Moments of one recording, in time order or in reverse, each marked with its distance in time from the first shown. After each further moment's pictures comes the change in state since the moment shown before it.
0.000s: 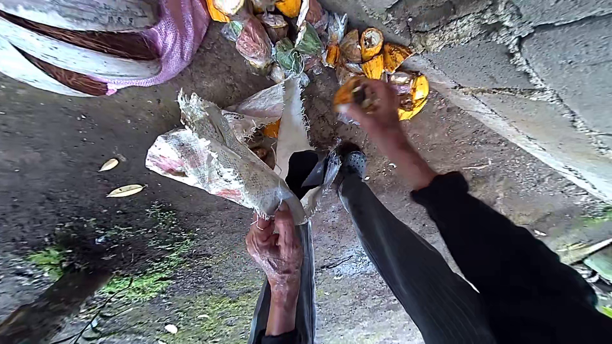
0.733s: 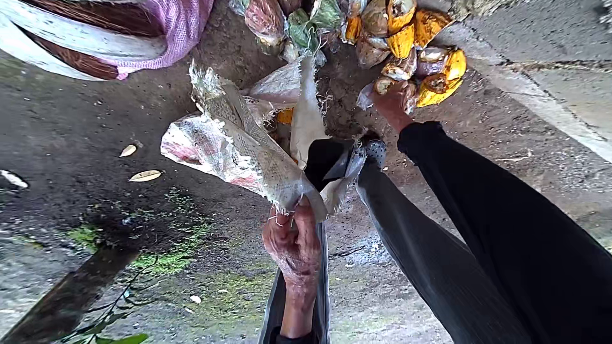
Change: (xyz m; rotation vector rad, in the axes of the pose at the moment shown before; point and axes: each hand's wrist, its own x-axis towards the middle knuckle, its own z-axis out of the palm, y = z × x) left_hand -0.002 -0.009 -0.003 0.024 -0.025 0.041; right_hand 0.098 0.146 0.057 -0.566 0.130 0.597
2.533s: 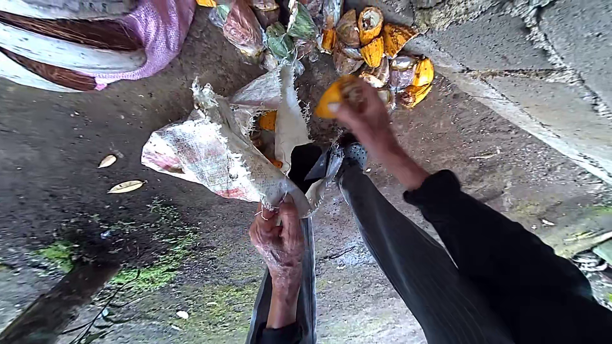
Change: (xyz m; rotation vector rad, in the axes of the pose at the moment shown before) left_hand -0.004 0.005 0.014 0.004 -0.047 -0.024; right_hand -0.145 -0.018 -0.092 0.737 -0.235 -0.570
